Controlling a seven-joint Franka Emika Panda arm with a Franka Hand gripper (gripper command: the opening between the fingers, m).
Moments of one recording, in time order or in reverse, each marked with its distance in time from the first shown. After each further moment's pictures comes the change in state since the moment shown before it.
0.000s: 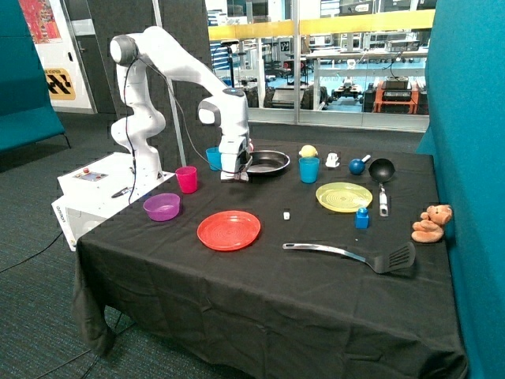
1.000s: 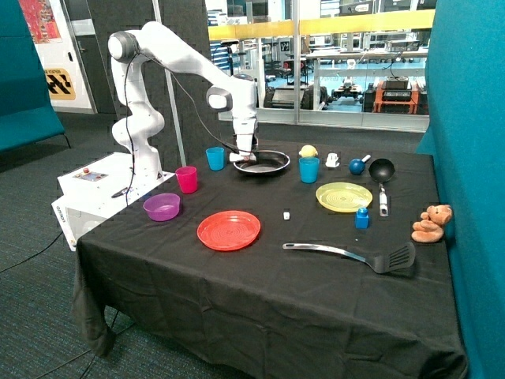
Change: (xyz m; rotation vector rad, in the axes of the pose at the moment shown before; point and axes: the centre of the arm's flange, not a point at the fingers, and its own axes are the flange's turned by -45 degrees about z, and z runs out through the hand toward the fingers) arm 0.006 -0.106 -0.026 0.000 0.002 -0.234
